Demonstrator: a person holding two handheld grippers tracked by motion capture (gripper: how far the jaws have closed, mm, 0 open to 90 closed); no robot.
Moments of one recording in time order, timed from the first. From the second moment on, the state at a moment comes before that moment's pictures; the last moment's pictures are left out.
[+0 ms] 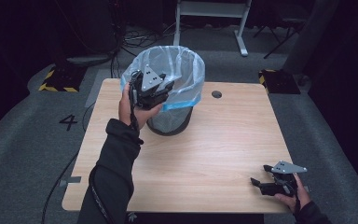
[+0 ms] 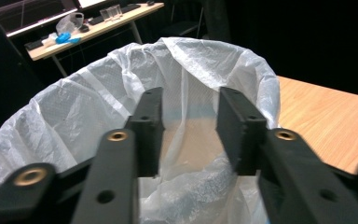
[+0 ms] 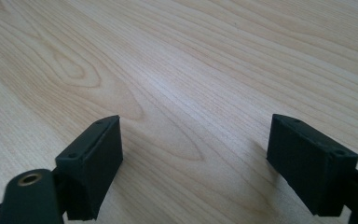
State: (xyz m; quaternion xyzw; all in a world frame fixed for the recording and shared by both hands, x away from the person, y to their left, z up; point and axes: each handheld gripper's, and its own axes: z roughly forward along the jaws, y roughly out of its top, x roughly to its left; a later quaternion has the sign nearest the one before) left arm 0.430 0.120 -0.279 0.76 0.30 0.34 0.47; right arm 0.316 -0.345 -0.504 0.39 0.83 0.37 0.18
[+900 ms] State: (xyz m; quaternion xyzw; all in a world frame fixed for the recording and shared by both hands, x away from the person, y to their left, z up) left arm 0.382 0.119 -0.288 0.76 0.27 0.34 0.48; right arm 0.316 -0.345 -0.504 0.39 0.83 0.37 0.18
